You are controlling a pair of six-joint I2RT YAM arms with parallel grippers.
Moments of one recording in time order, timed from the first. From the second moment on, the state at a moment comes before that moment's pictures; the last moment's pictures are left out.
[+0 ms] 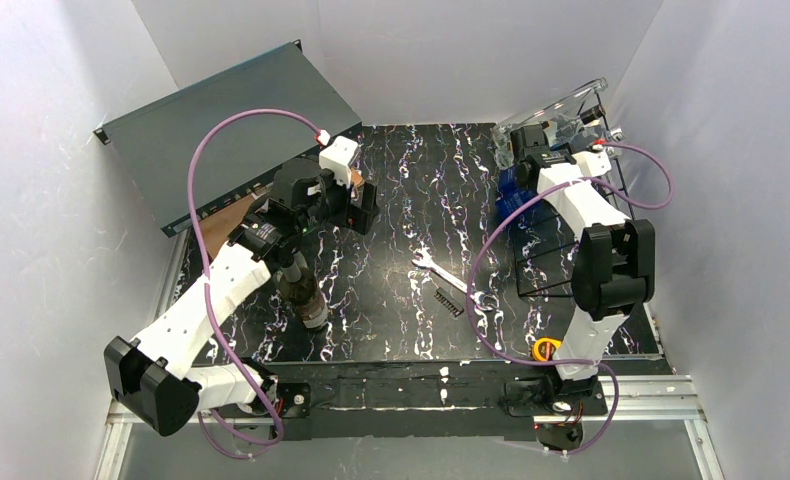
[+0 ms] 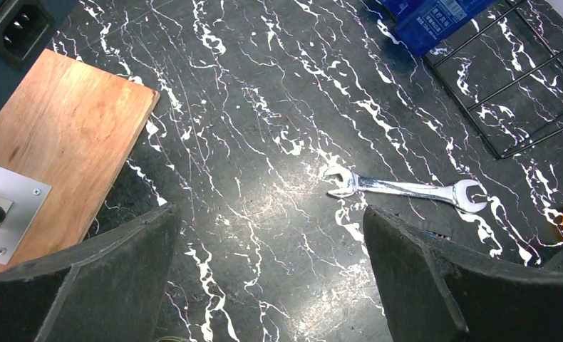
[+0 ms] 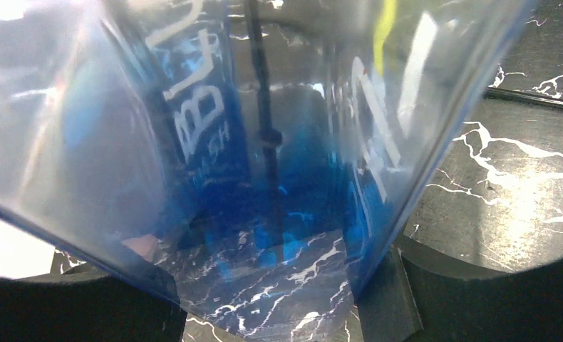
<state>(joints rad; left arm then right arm) -0.56 1.20 1.17 -0.39 0.04 -0.05 0.21 1.81 1.47 -0.71 0.91 1.40</state>
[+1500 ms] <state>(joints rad) -0.56 1.22 1.19 -0.40 0.07 -0.08 0.12 1.78 1.43 -0.66 0.75 1.24</state>
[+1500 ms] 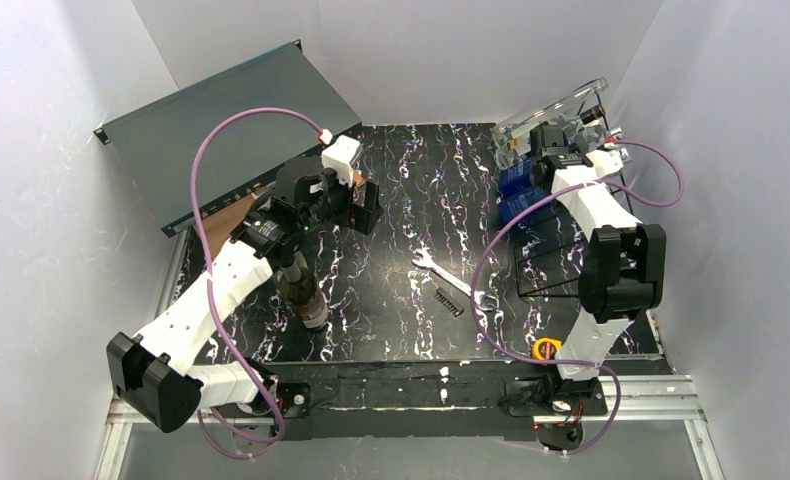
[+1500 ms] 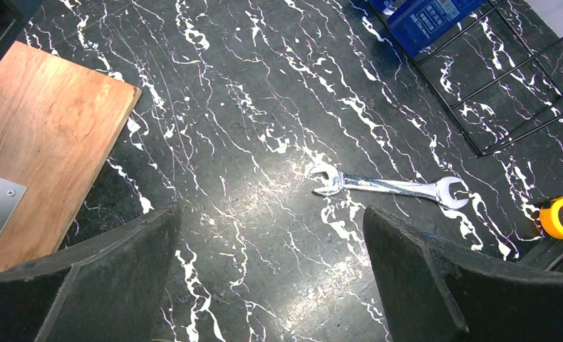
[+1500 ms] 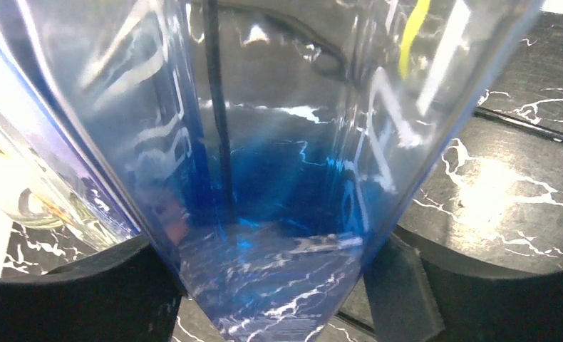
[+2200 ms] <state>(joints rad) -0.56 1.22 1.19 -0.40 0.08 -0.08 0.13 1.74 1.43 -0.66 0.74 1.12</state>
